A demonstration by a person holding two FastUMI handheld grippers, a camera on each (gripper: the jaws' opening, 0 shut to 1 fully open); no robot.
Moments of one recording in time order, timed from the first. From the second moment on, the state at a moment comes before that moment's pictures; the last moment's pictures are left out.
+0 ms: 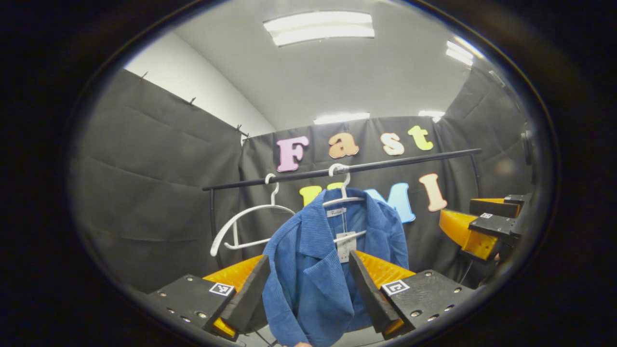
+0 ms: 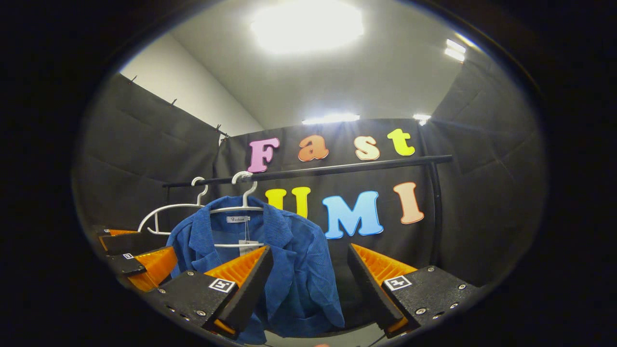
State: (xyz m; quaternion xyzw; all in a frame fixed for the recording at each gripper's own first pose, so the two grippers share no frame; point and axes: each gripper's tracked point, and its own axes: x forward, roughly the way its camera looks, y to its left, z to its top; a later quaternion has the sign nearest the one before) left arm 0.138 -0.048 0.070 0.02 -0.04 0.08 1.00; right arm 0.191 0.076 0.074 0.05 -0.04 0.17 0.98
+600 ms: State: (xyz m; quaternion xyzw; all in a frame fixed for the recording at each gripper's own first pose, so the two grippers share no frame) left arm 0.207 -0.061 0.048 0.00 -0.02 0.09 1.00; right arm 0.259 0.114 0.047 0.07 -0.01 0.22 0.97
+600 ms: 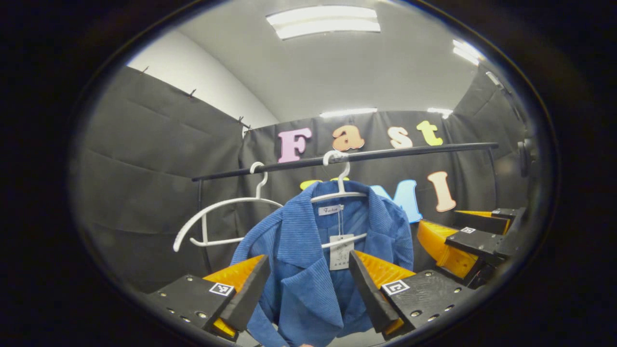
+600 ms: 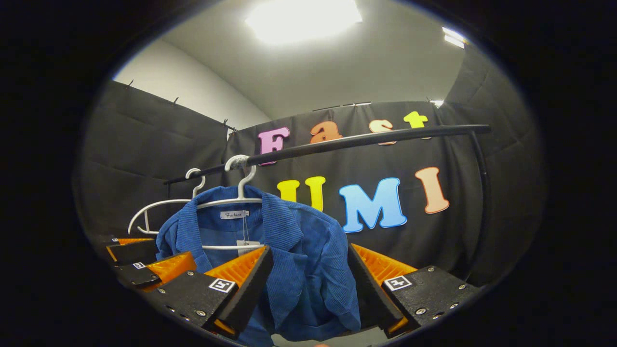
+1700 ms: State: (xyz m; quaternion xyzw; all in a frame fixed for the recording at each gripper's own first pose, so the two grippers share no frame) left arm 0.262 -0.036 -0.028 0.02 0.06 0.16 0.98; right arm 0.311 0.188 -0.023 0.09 0.06 0.30 0.95
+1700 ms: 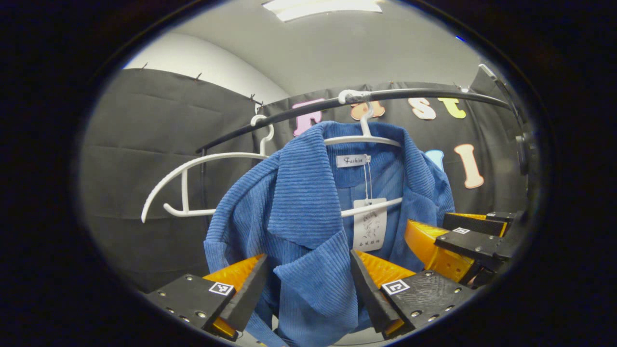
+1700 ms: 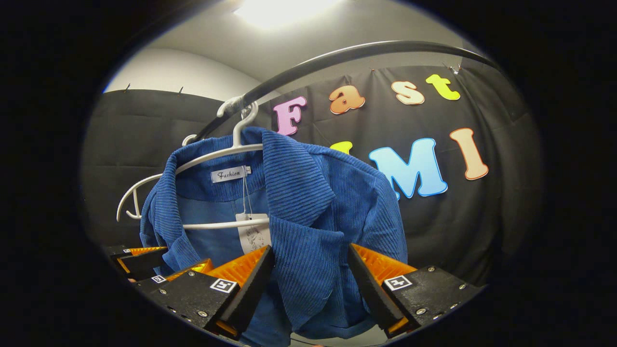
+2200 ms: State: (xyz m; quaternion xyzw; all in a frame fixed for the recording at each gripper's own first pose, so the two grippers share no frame) left arm 0.257 -0.026 -0.025 0.02 0.05 0.18 0.98; right arm 0.319 0.199 -0.028 0.08 0.07 0.31 0.94
